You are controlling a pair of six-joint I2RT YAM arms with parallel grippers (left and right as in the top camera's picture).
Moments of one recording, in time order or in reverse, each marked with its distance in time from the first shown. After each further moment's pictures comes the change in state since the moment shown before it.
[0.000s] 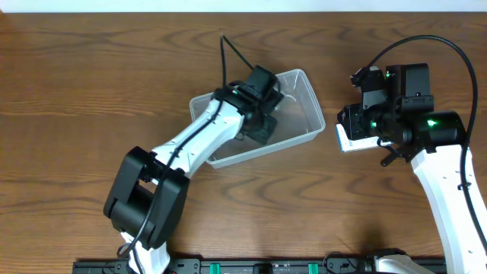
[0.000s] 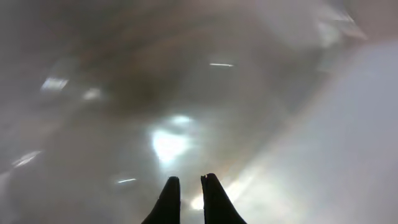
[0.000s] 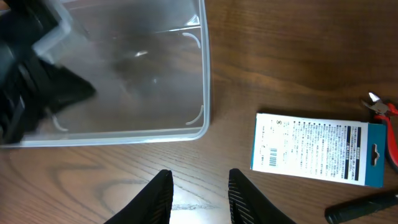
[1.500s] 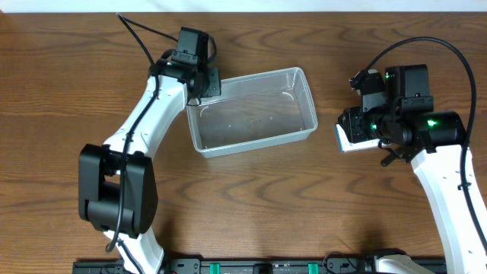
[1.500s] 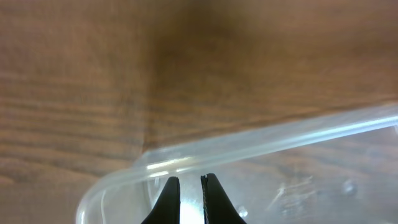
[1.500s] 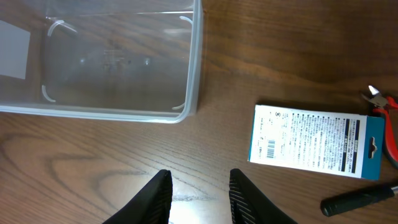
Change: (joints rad) left arm 0.312 -0.004 0.068 0.066 -0.089 -0.288; right arm 0.000 0.000 0.000 -0.031 0.006 -0.026
